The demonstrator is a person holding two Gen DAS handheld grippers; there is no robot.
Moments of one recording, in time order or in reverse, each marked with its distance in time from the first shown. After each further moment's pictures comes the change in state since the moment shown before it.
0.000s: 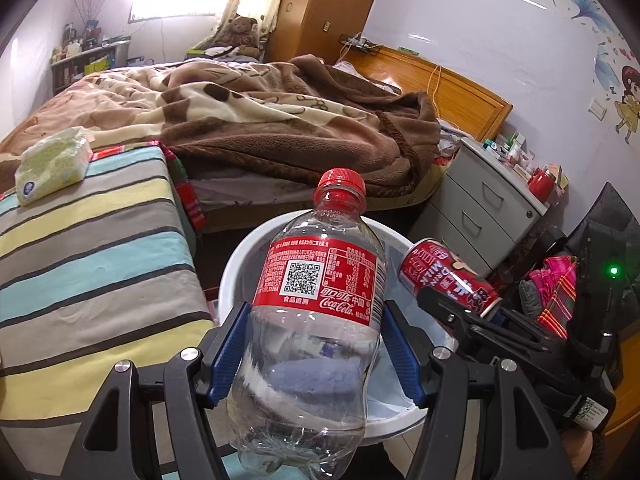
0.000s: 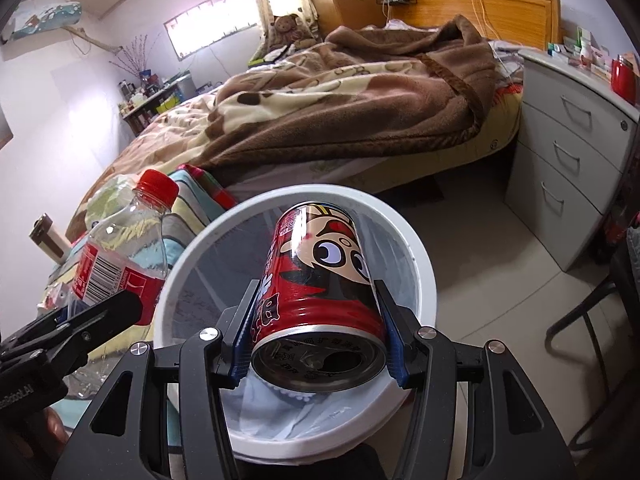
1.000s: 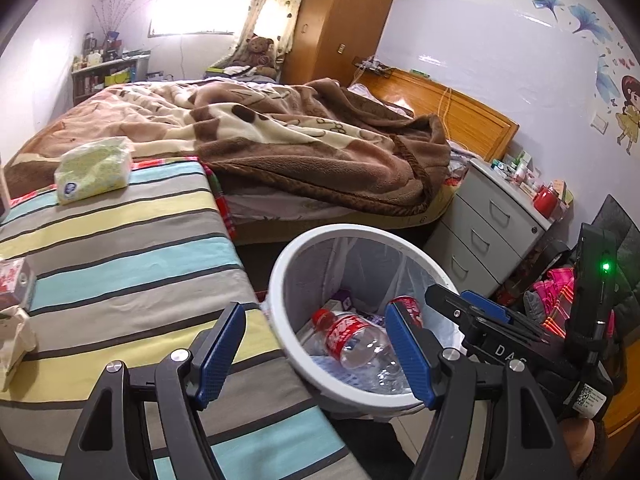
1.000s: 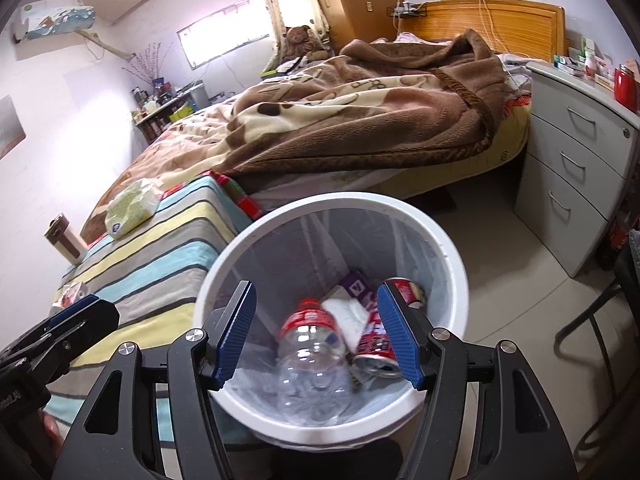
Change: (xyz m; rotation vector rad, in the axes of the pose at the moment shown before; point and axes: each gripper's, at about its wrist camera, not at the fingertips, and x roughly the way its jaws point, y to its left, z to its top) left arm -0.057 0.027 -0.016 -0.016 -0.094 0.060; right arm -0.016 0.025 -0.005 -0.019 -0.052 0.038
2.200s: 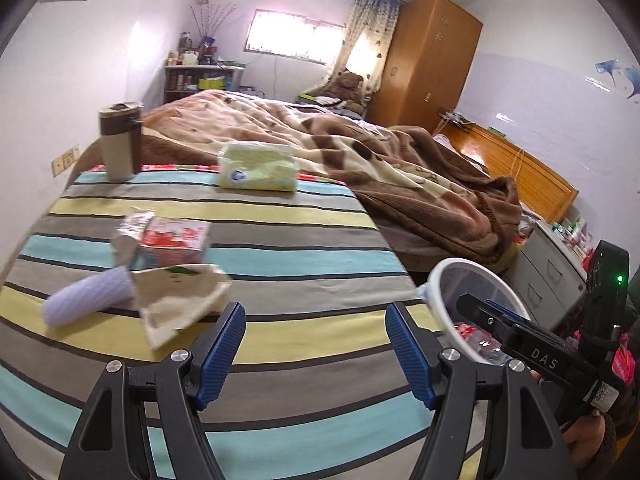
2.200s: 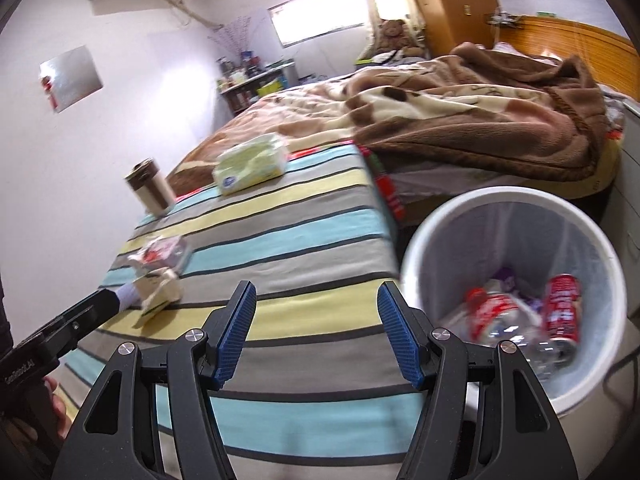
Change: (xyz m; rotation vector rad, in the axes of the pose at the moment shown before) left arm -0.114 0.155 -0.050 -0.190 -0.139 0.212; right arm 0.011 0.124 -0.030 -0.174 0.033 0.246
